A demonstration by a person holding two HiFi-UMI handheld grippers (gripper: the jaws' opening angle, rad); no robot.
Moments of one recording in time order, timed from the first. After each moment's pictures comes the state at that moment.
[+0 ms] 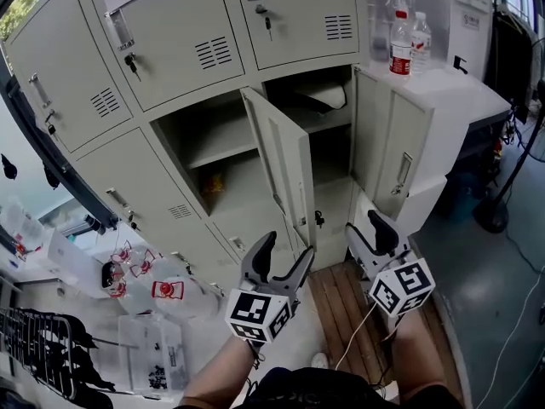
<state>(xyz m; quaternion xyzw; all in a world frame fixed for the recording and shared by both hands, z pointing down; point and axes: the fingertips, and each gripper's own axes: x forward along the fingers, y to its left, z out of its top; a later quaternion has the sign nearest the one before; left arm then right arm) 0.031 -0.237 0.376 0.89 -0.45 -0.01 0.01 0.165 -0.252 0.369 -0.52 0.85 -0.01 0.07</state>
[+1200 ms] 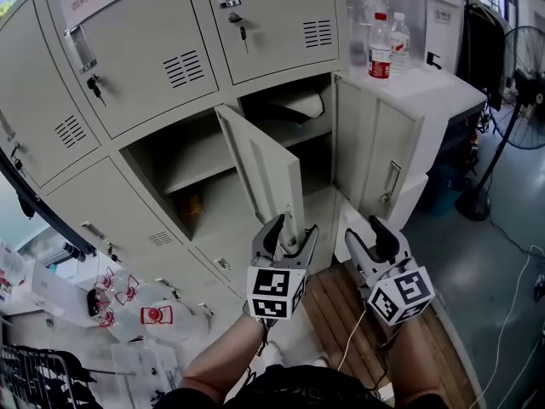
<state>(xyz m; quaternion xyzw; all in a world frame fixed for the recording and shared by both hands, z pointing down) 0.077 -0.329 0.378 0.91 -0.42 0.04 -0.01 0.184 -0.271 0.361 -0.58 0.81 0.00 0.06</state>
